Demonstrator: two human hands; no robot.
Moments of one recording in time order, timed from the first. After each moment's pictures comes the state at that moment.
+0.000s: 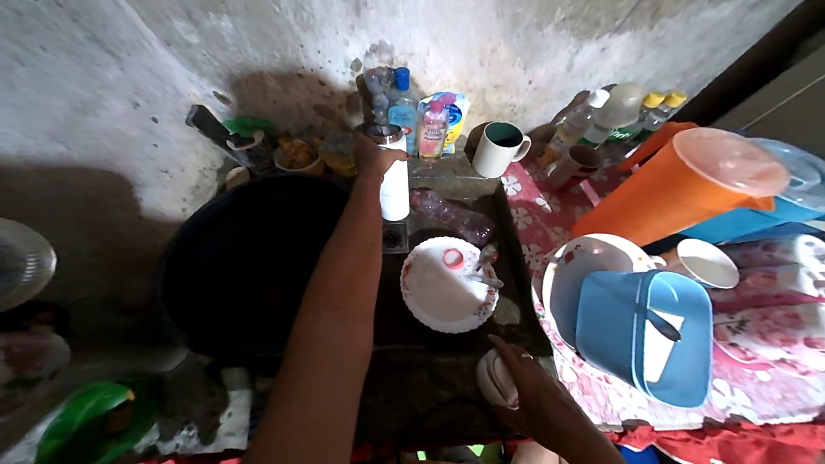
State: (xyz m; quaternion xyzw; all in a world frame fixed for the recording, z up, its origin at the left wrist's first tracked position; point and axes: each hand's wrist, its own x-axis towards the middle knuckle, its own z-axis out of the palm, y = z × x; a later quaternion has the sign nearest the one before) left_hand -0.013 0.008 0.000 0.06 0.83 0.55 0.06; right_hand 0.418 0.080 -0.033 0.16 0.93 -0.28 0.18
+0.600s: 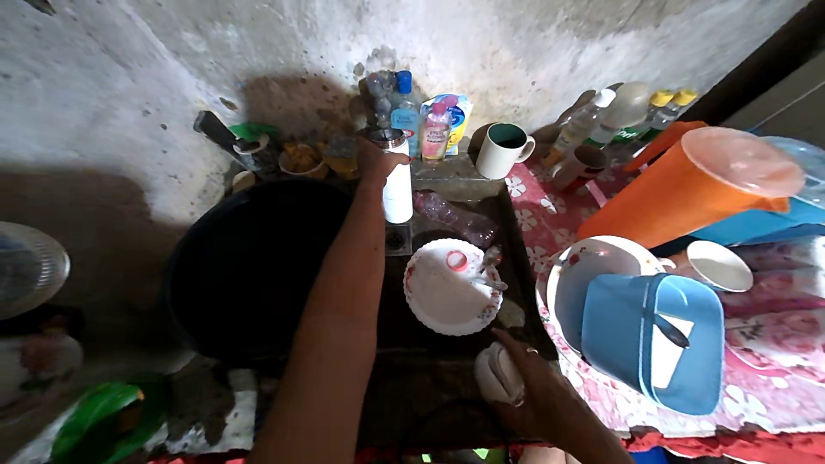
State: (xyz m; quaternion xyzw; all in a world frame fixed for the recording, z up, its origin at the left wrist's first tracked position) left_hand -0.012 0.007 0.000 0.05 0.84 0.54 0.06; right_hand 0.410 0.082 -0.022 0.17 0.92 -0.32 0.12
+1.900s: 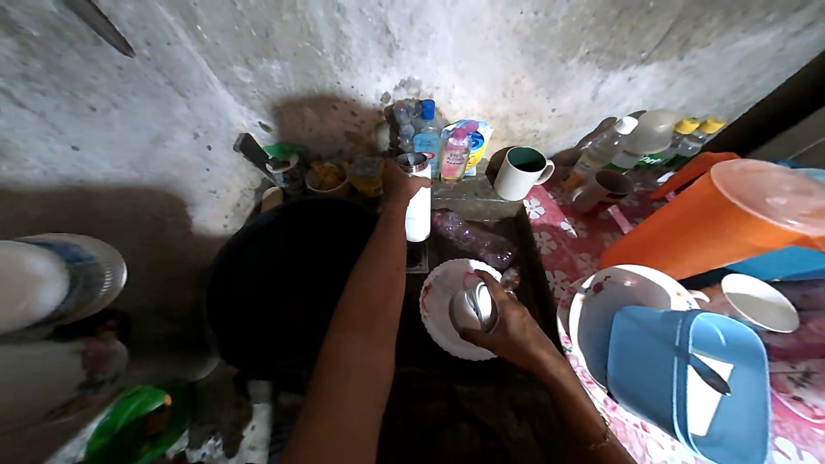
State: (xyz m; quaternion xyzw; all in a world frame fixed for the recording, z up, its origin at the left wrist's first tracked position) left_hand -0.011 0.008 0.001 0.07 0.85 0.52 0.07; right_hand 0.284 0.086 -0.001 0.18 0.90 -0.38 0.09
